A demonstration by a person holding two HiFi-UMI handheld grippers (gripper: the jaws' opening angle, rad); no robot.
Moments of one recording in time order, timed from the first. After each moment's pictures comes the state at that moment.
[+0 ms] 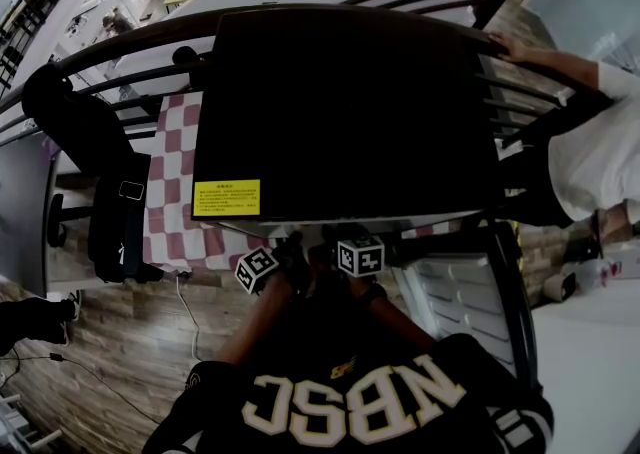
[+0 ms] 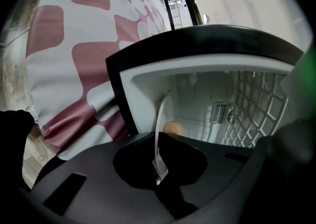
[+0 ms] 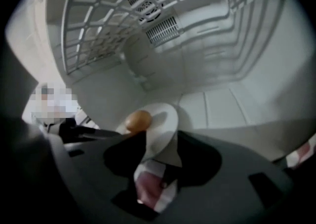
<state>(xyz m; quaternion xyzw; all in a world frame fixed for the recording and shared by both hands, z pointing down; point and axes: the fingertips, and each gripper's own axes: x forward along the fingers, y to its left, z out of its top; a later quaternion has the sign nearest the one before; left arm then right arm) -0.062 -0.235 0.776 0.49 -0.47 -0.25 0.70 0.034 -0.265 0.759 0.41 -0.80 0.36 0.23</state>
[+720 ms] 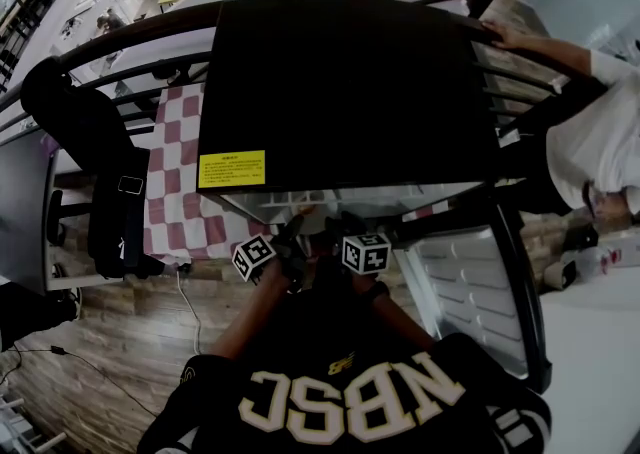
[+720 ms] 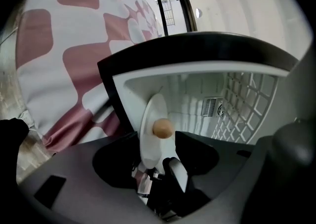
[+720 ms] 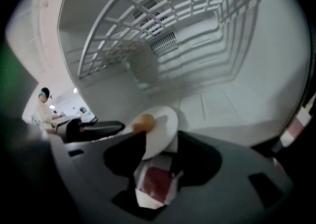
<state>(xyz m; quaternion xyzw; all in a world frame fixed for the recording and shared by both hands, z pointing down) -0.064 -0.228 0.762 0.54 -0.43 -0.24 0.68 0.036 -0.240 0.742 0.43 -0.81 0.35 0.18</state>
